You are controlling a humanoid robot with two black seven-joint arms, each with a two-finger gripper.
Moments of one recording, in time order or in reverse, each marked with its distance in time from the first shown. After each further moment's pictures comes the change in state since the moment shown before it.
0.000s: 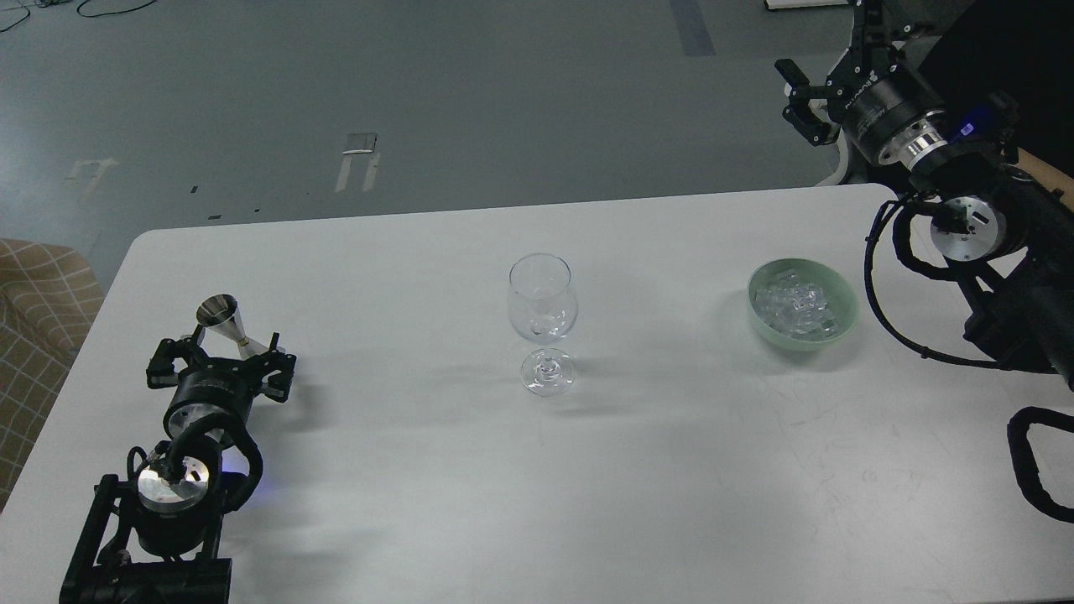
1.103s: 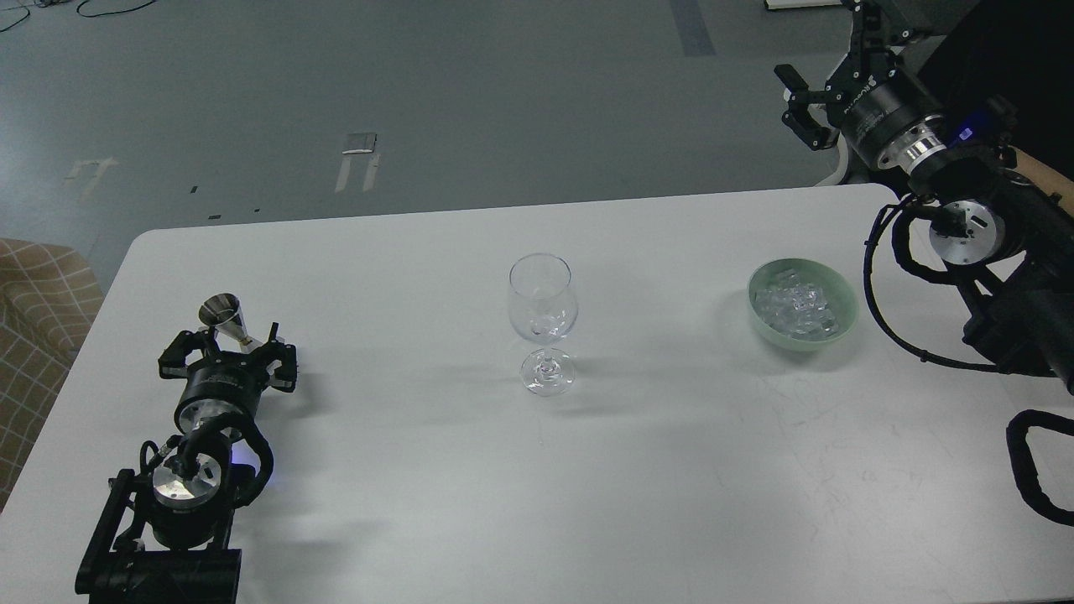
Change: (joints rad) left arm -0.056 0.002 0.015 0.130 0.004 -0.121 -0.049; right arm -0.006 0.004 0.000 0.000 0.000 0.000 -0.002
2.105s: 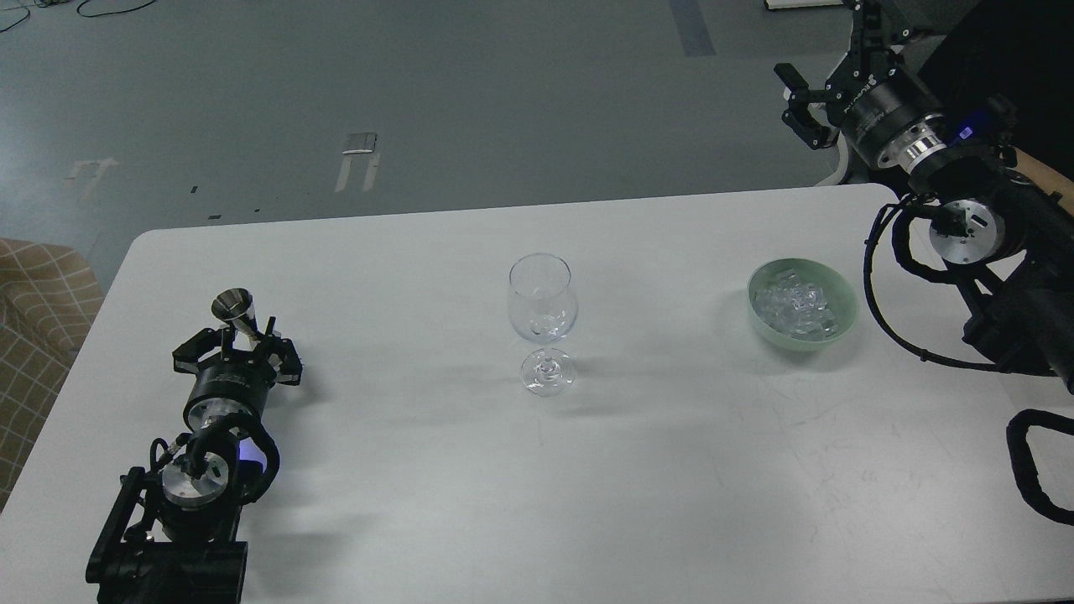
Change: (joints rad) left arm -0.049 0.002 0.000 0.108 -0.006 -0.060 -0.002; right arm 0.002 -0.001 0.000 0.000 0.000 0.000 0.000
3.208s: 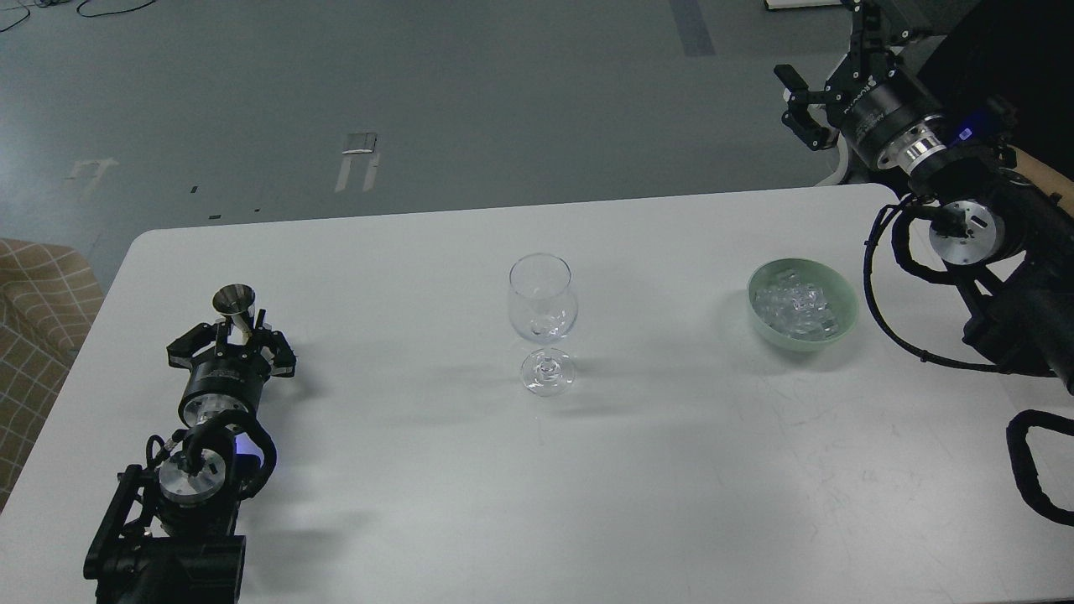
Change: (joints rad) left arm -0.015 0.006 -0.010 0.020 -0.014 -0.037 -0.015; right arm -0.002 0.000 0.000 0.000 0.000 0.000 0.000
